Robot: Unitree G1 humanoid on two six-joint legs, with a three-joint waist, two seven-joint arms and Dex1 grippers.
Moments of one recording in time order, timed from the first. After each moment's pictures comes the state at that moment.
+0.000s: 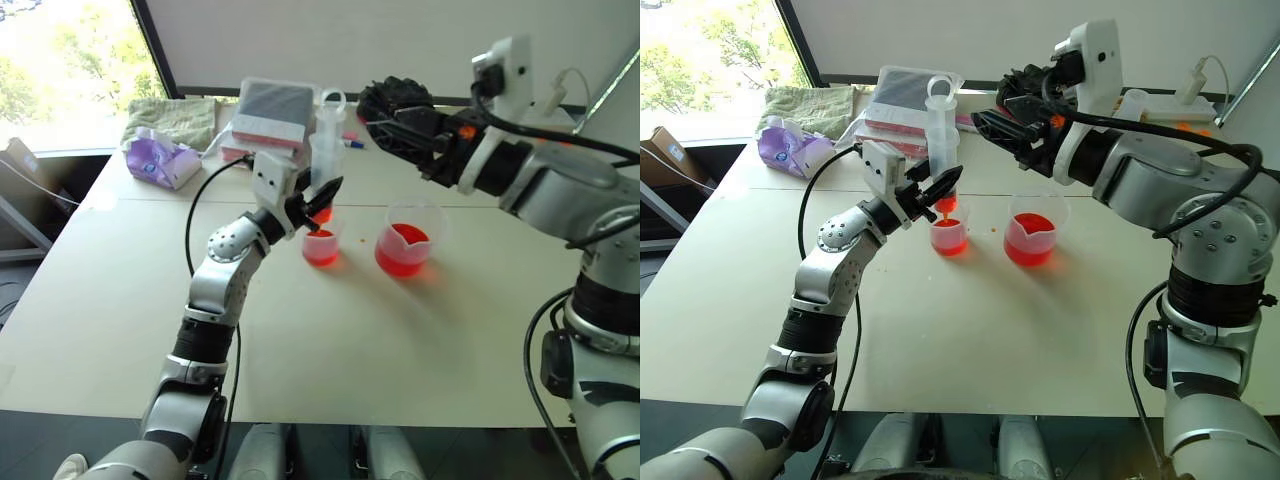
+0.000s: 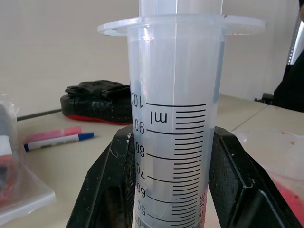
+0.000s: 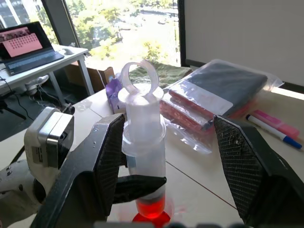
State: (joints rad) left arm -0.62 0.14 -0.06 0.04 -0.28 0.23 -0.53; right arm -0.92 -0.59 -0.15 -0.33 1.13 1.11 0.02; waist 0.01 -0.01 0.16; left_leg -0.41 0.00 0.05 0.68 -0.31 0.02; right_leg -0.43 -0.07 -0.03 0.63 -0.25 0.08
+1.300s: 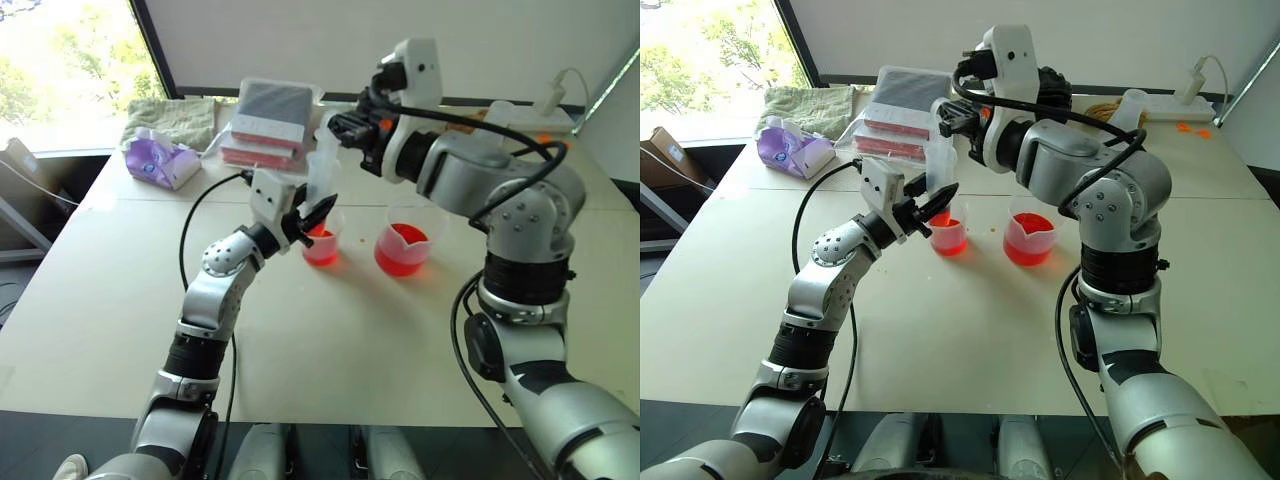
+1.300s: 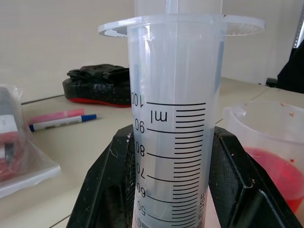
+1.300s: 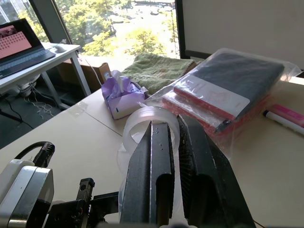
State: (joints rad) left arm -0.55 0.18 -0.07 -0.01 -0.27 0.25 -0.53; right arm -1.04 -0.30 -0.09 -0.21 0.81 1.18 0.01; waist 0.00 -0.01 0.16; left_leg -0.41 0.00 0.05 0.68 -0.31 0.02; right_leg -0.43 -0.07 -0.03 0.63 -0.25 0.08
